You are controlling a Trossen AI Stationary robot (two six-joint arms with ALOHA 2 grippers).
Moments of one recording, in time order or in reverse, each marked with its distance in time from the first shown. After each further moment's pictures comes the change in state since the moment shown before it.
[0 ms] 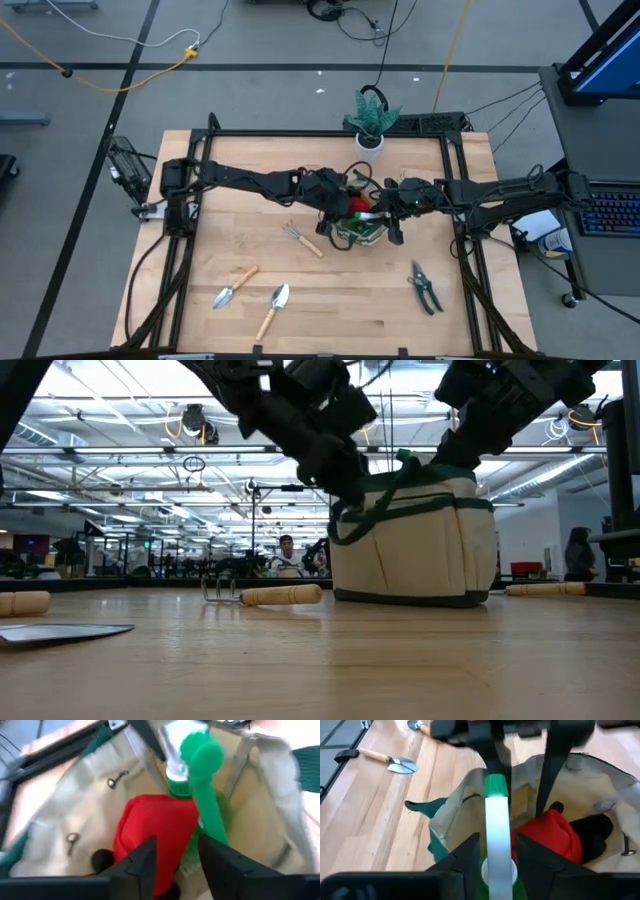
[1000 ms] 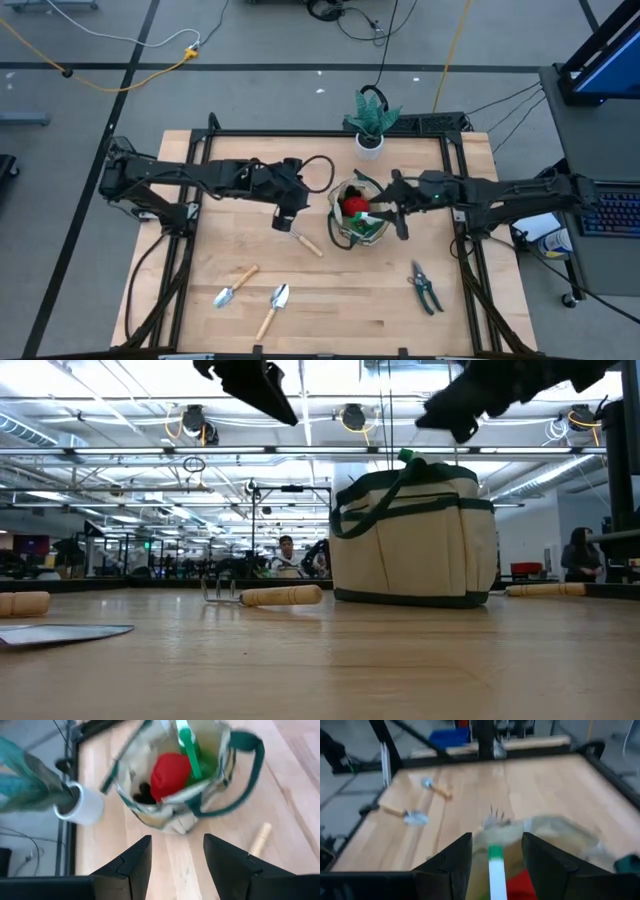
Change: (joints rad) left arm -0.100 -0.437 0.004 -0.582 -0.302 -0.109; right arm 0.000 -0.151 0.002 0.105 0.014 0.023
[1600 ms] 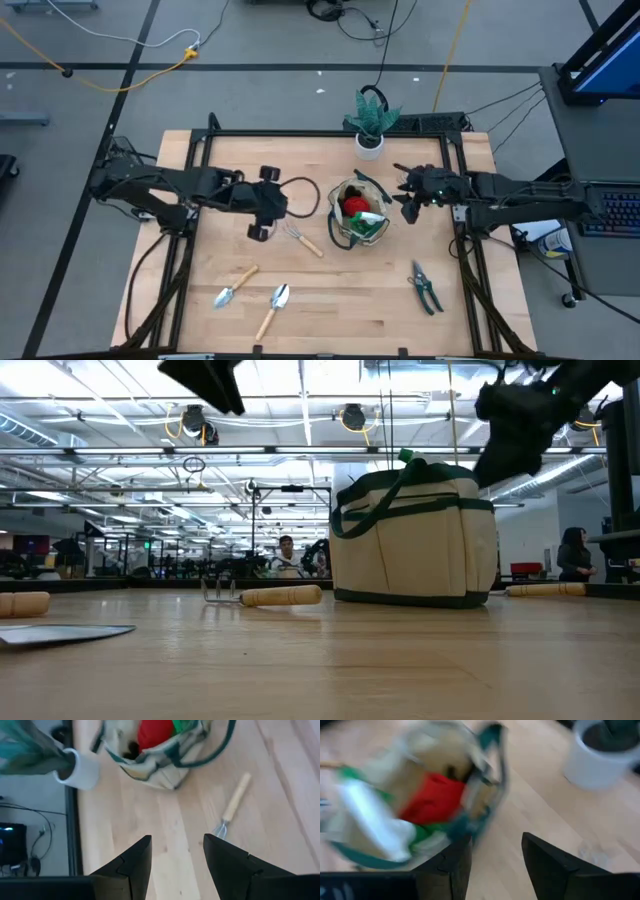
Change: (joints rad) left arm -0.131 -0.110 -0.001 -0.265 -0.154 -0.098; right arm -0.115 -0.125 0.001 -0.542 0.265 0.337
